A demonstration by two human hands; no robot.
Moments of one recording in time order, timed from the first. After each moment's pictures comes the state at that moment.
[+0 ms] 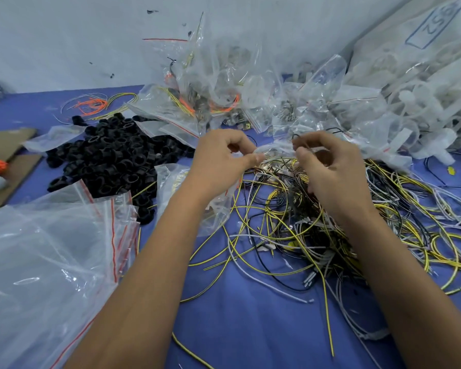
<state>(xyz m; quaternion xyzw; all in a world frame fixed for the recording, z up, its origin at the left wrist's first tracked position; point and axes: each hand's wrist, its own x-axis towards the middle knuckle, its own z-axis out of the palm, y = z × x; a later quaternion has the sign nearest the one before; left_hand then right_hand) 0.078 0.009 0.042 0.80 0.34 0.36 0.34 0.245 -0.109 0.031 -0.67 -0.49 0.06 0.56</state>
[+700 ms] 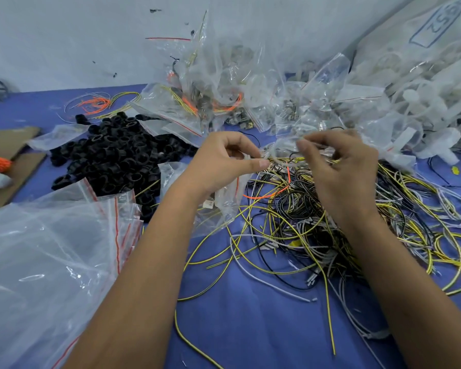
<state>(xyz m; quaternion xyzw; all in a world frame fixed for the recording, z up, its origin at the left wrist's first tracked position) 0.066 0.003 0.050 0.76 0.35 0.31 0.46 0.243 -0.109 0.027 -0.62 -0.52 -0.09 0.58</state>
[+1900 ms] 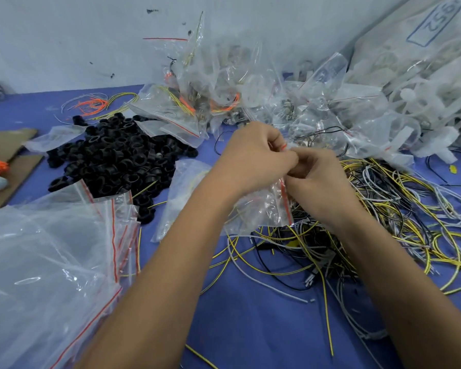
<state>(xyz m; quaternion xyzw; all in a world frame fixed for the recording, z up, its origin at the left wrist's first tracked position) 0.102 -0.041 0.085 0.81 0.37 0.25 0.39 0.226 -0.107 0.023 -0.56 -0.53 0.27 0.57</state>
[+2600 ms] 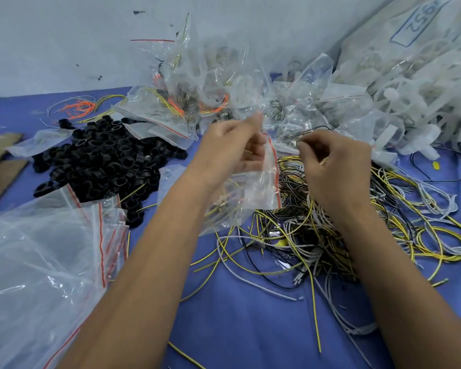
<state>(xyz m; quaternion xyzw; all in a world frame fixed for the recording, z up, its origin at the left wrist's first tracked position) 0.097 -0.024 0.077 0.62 0.34 0.35 0.62 0.266 -0.109 0.024 -0.71 -0.50 -0.13 0.48</state>
